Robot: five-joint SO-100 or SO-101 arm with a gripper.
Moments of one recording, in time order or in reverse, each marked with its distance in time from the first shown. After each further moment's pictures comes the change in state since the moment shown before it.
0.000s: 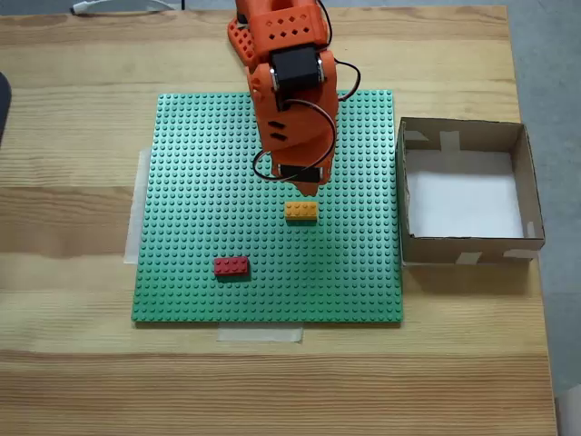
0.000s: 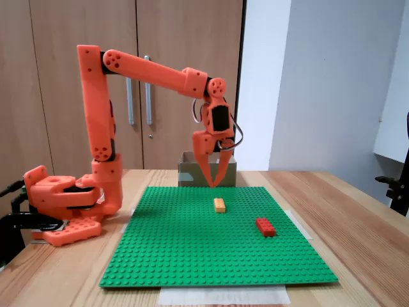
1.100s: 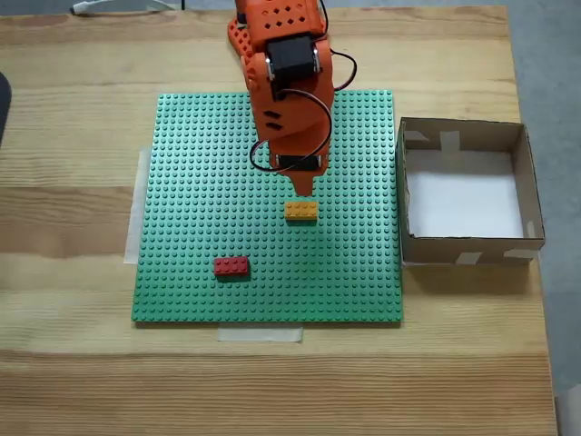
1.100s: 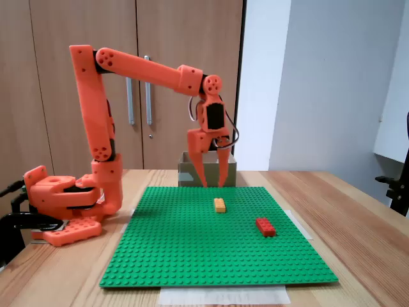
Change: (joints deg) arm 0.4 3.0 2.5 2.3 -5.2
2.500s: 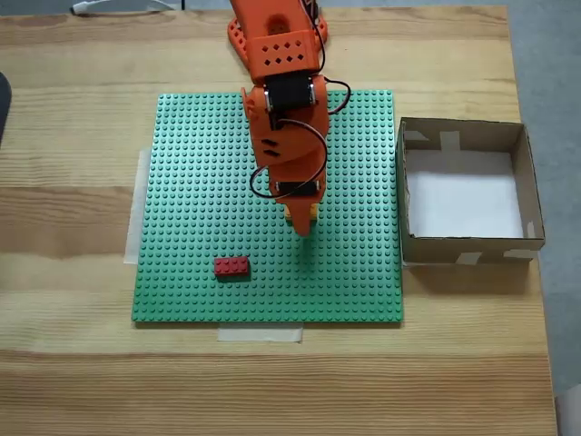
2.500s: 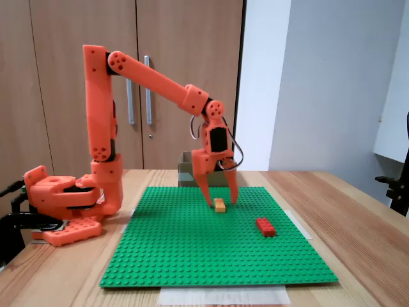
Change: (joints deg) arm 1.8 -7.1 6.3 -14.4 -5.0
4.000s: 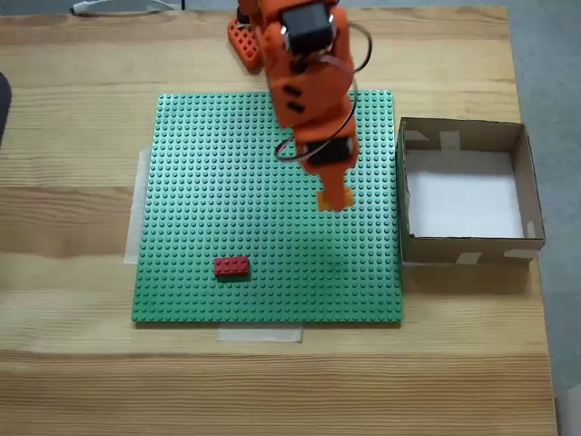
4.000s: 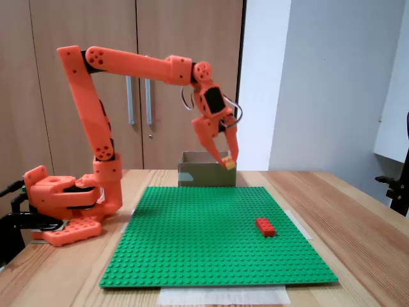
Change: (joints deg) arm -8.1 15.8 -7.5 4.0 0.1
